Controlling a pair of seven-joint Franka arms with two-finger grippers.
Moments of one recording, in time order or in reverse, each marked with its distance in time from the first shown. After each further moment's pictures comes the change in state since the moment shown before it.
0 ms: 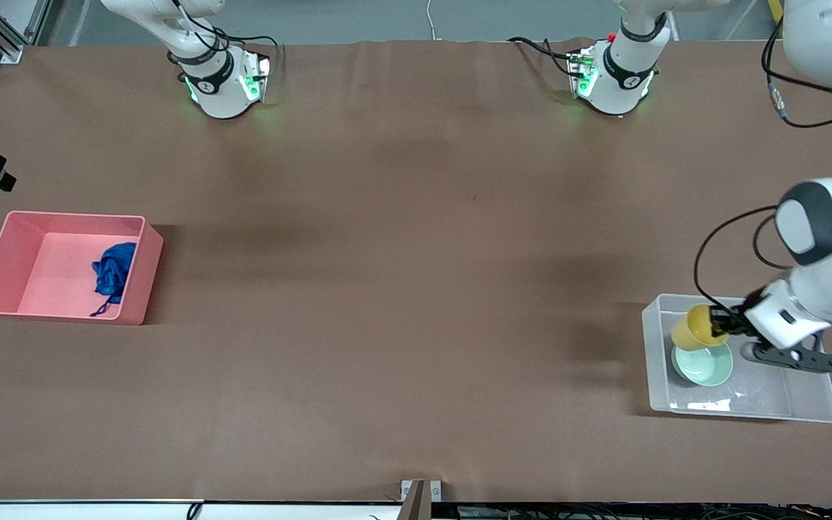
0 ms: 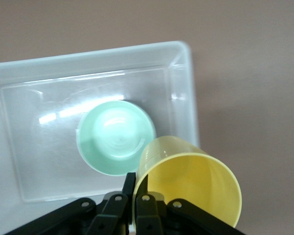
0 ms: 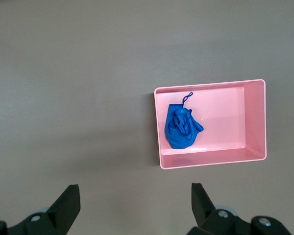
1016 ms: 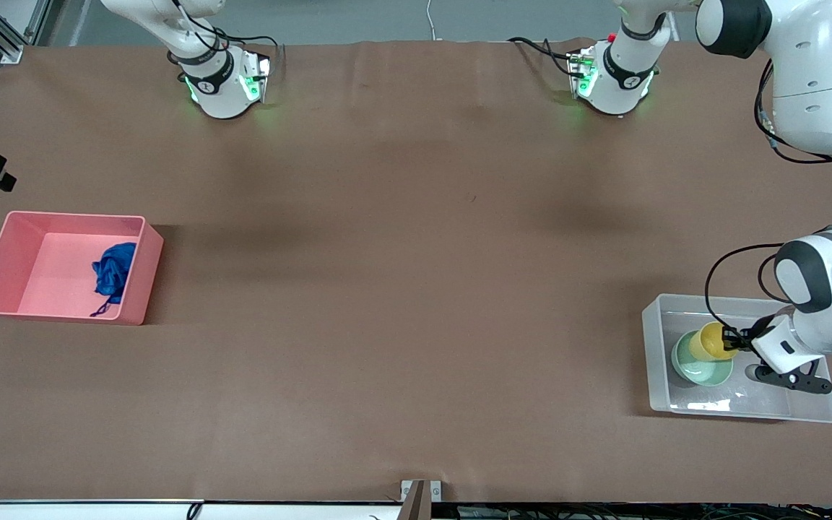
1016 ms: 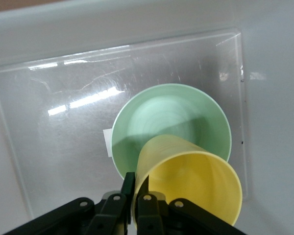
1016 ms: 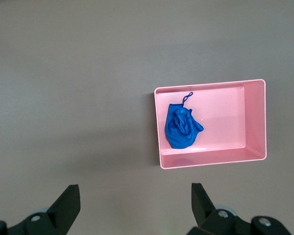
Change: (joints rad) left arm 0.019 0.184 0.062 0.059 -0.034 0.072 0.103; right arm 0.000 0.000 0.000 0.000 0.000 0.000 0.000
